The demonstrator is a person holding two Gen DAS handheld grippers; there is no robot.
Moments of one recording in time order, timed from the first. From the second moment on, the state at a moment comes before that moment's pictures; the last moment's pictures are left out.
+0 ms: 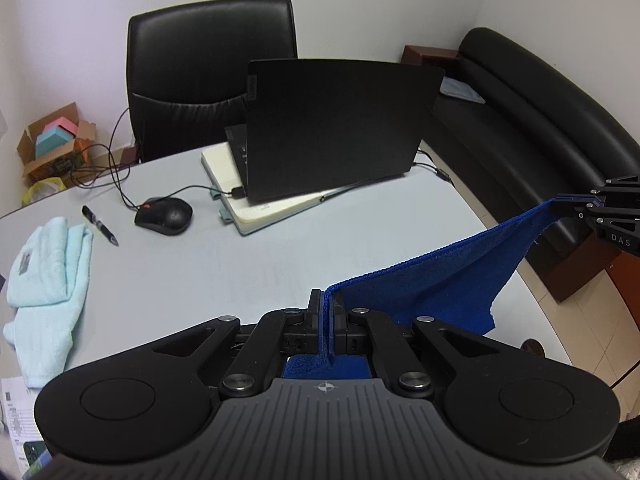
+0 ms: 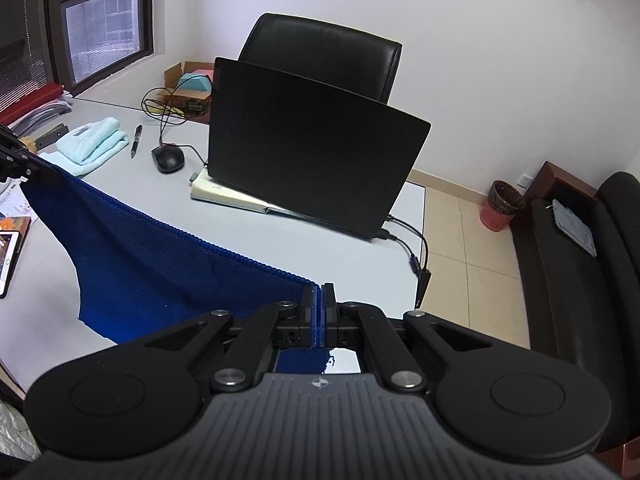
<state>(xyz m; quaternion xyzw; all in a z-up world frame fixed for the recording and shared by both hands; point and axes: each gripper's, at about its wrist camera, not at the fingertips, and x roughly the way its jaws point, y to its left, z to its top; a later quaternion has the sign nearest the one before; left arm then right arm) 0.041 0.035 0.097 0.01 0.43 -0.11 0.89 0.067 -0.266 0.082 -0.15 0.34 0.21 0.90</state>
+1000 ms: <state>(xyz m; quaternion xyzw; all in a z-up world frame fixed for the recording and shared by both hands) 0.017 0.017 0.050 0.02 0.48 -0.14 0.87 0.056 -0.265 0.048 -0.17 0.40 0.24 0.87</state>
